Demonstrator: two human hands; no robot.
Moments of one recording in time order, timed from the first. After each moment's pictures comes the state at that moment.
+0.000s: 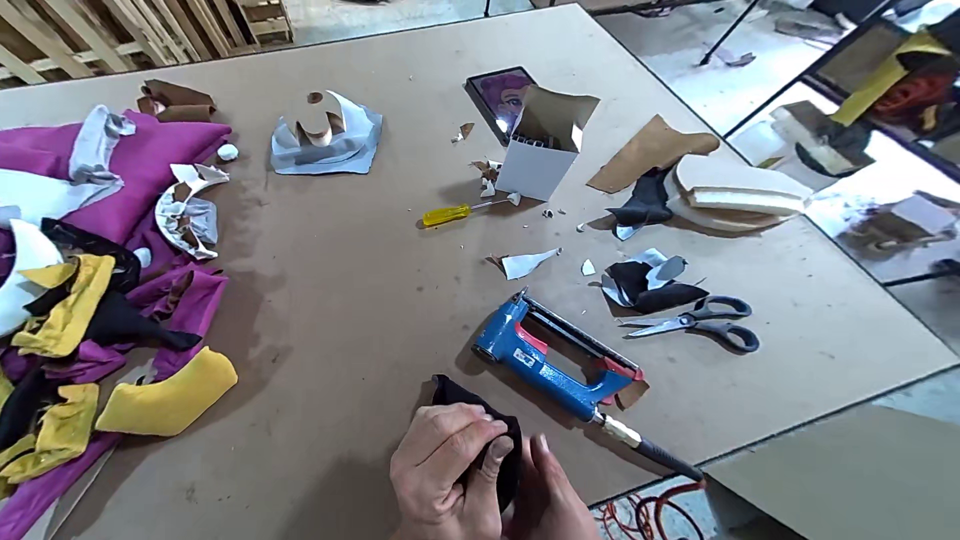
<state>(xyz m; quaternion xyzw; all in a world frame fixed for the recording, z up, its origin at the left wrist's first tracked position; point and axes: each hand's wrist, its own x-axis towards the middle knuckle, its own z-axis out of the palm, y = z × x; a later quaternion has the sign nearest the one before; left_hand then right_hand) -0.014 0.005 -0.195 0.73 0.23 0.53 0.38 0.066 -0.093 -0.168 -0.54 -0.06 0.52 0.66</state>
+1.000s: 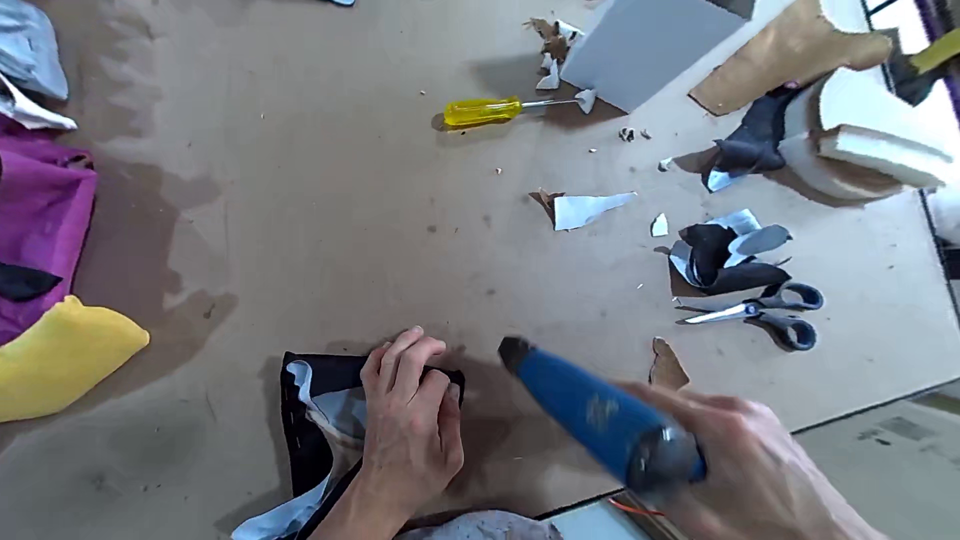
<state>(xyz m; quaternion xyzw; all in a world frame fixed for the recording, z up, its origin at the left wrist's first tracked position) -0.042 0.041 -0.275 0.85 0.39 0.21 0.28 0.210 -0.076 -0.146 -0.76 -0.61 0.23 0.08</state>
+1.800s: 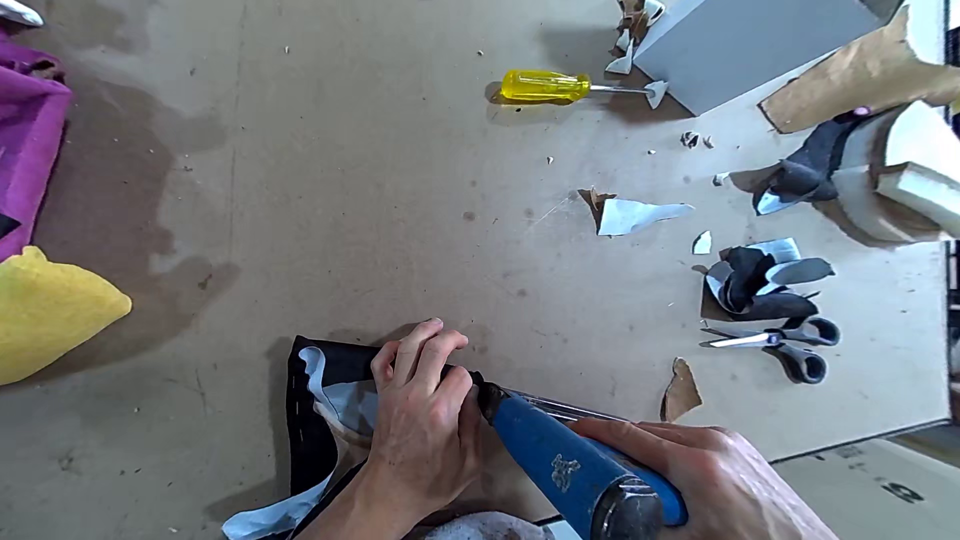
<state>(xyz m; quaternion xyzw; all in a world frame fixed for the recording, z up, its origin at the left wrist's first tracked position) -0.039 0.046 -0.273 0.84 0.41 0.18 0.31 0.192 -0.046 -0.145 -0.67 -0.64 0.36 0.00</state>
